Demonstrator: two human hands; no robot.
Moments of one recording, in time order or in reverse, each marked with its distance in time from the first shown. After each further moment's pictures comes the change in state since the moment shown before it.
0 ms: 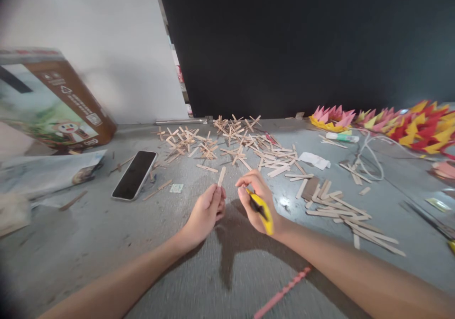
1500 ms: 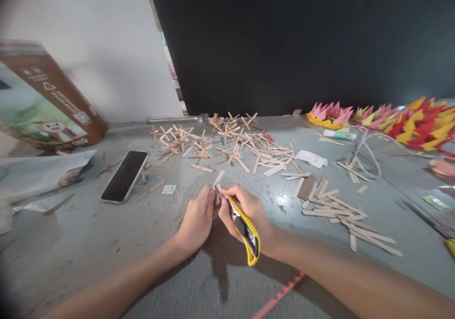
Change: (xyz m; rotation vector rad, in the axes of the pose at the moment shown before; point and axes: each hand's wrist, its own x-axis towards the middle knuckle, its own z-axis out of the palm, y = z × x) left_hand -0.004 0.006 0.000 0.629 0.139 0.195; right_hand -0.012 -0.028 0.008 -0.054 -0.079 0.082
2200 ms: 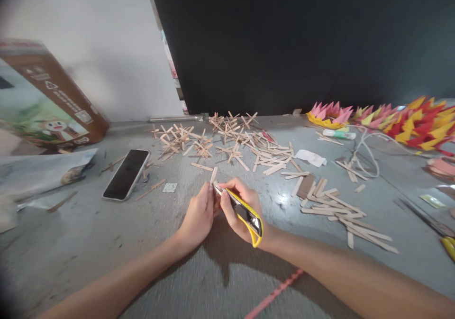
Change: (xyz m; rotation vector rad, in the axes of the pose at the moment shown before) left_hand 0.003 -0.001 0.002 -0.041 0.028 0.003; right_hand 0.001 0.004 0.008 0.328 -0.042 0.201
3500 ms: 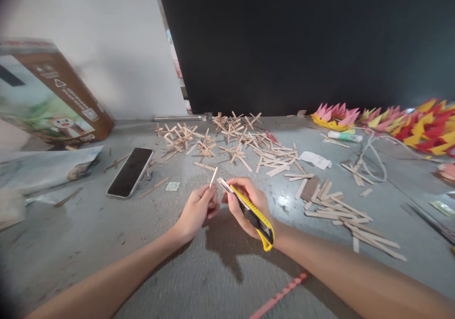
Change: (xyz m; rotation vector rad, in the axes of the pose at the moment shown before) left_hand 0.009 -0.002 -0.005 -0.611 -0.088 -0.246; right_hand 0.003 0.008 -0.010 -0.026 0.006 -0.146
